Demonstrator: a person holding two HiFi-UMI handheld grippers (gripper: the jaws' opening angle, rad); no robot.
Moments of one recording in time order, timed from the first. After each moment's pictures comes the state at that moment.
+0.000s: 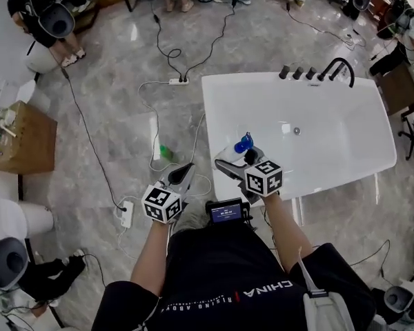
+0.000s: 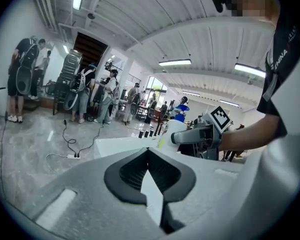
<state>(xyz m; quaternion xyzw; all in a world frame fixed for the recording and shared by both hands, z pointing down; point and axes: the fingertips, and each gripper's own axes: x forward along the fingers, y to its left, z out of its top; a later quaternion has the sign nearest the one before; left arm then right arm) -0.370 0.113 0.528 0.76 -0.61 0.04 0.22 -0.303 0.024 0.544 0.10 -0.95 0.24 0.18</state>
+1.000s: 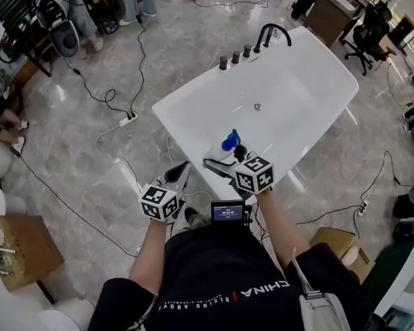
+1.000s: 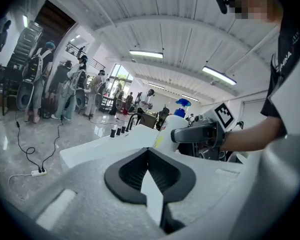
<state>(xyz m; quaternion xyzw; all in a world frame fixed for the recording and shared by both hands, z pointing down) -0.398 0.003 0.519 0.89 -0.40 0.07 0.21 -0.319 -0.038 0.517 0.32 -0.91 0.24 0.13</state>
